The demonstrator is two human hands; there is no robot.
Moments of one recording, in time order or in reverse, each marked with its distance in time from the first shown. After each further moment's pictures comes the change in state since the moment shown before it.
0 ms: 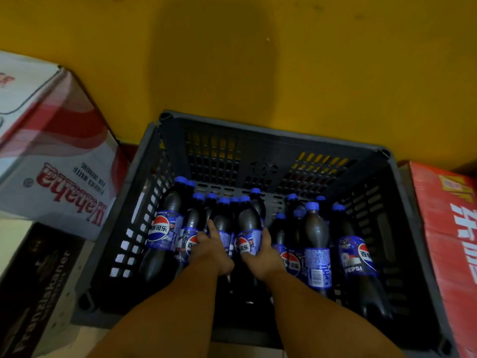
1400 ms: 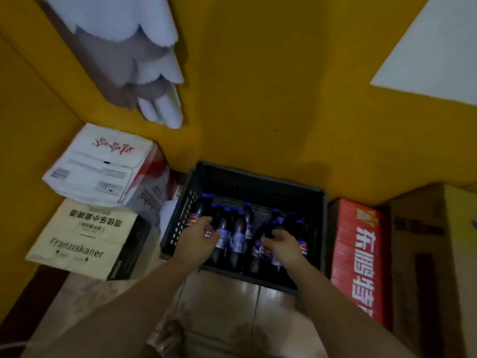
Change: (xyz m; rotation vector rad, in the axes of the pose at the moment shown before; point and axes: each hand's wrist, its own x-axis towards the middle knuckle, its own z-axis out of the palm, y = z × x) left_hand -0.306 0.046 -0.182 -0.547 0.261 0.095; right_hand -0.244 -0.088 -0.202 0.282 -0.030 0.013
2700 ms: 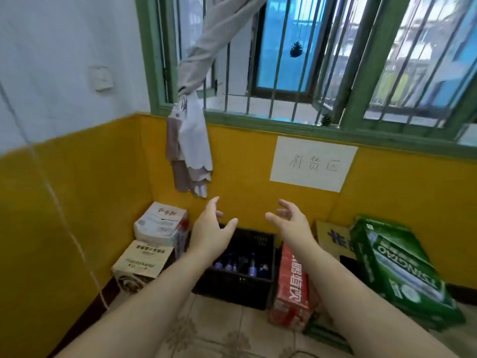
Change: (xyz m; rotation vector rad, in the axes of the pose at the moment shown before) left_hand -0.618 0.105 -0.109 -0.142 0.431 0.515; right_hand -0.658 0.028 -0.107 0.187 0.295 -0.743
